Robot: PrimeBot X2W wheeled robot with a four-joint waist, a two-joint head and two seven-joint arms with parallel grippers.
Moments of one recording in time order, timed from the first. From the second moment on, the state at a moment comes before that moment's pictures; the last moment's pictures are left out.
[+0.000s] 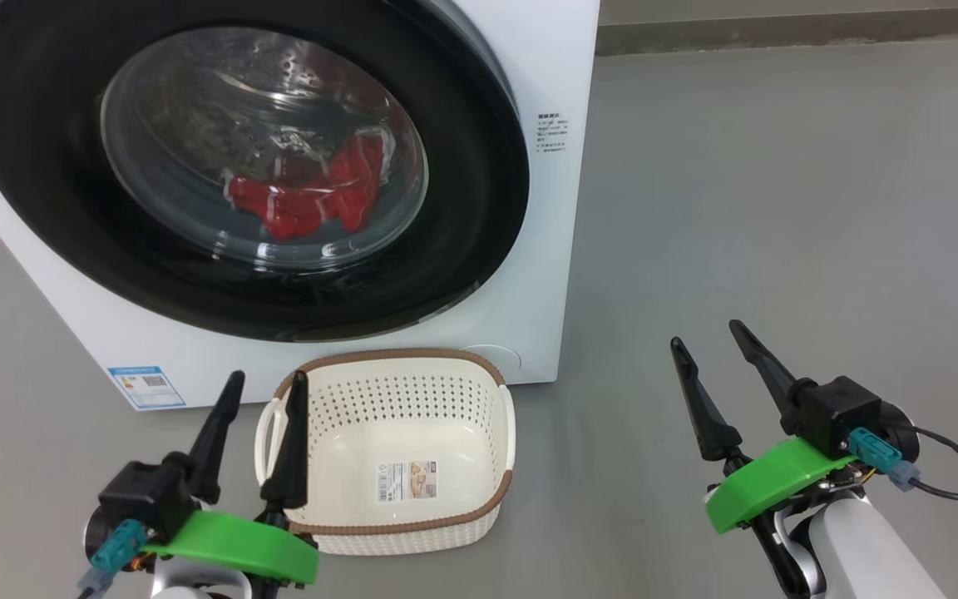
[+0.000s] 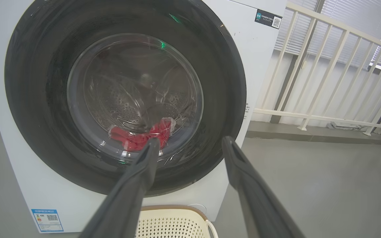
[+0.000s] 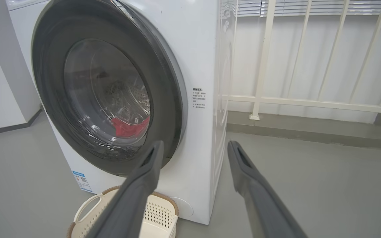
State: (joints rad) left arm -0.21 0.03 -0.07 0.29 -0.31 -0.11 -0.25; right arm -0.25 -0.05 0.12 0.40 0.24 0.13 -0.25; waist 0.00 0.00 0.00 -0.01
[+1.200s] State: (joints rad) left arm -0.26 0.03 -0.10 0.22 -0.32 -0.10 -0.25; right arm -0.36 -0.05 0.14 0.39 0.53 0.13 -0.25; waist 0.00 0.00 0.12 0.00
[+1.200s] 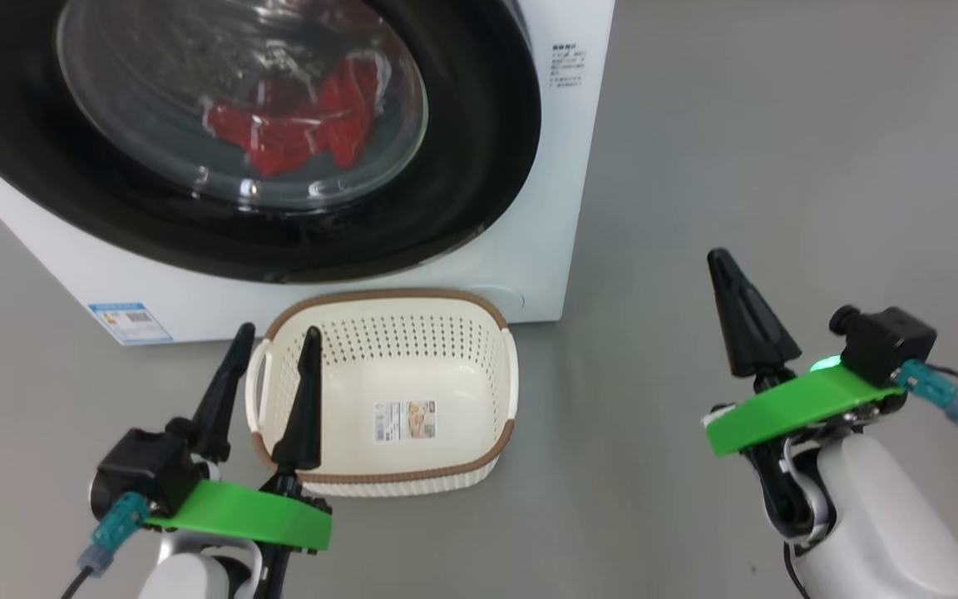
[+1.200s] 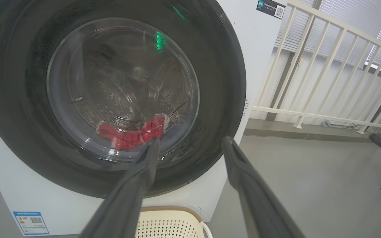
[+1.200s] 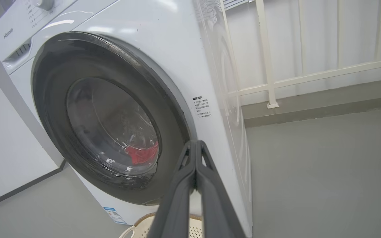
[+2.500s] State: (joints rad) left arm -0.38 0.03 -0.10 0.05 -0.31 -0.09 -0.26; right arm -0.94 -0.16 0.15 0.41 1.43 0.13 0.05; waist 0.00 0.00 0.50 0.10
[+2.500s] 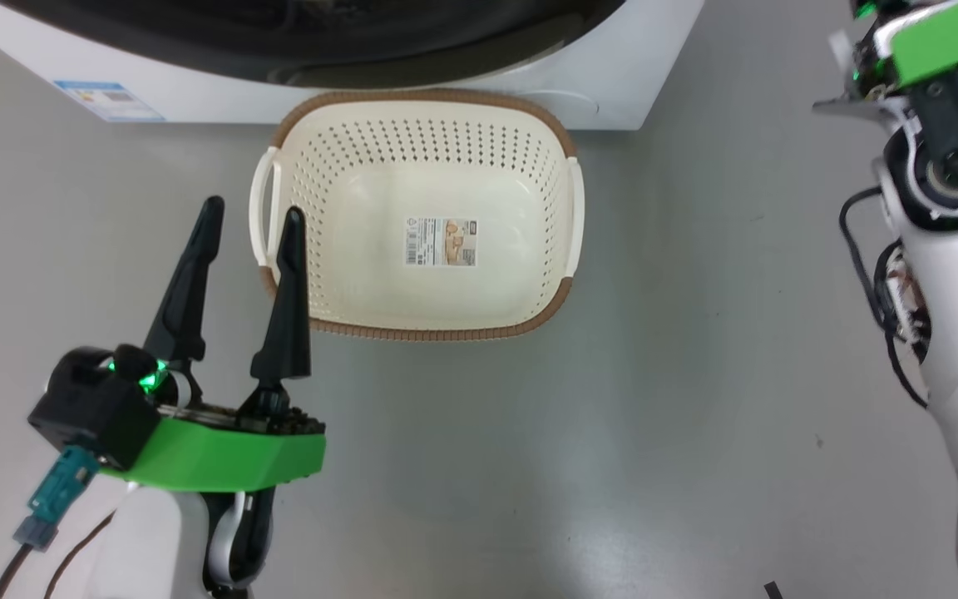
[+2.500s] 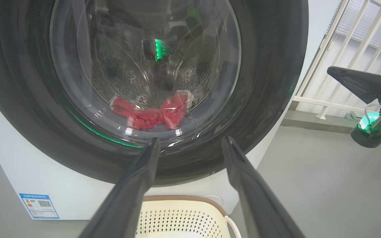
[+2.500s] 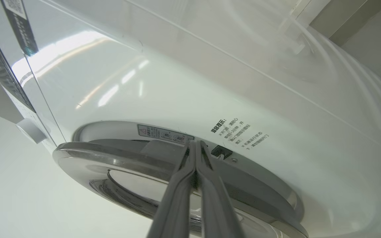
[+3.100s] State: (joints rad) left arm -0.40 0.03 -0.11 0.05 -0.30 -0.09 -0.26; right arm -1.12 -0.18 0.13 0.54 1.64 0.13 0.32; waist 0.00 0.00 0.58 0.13
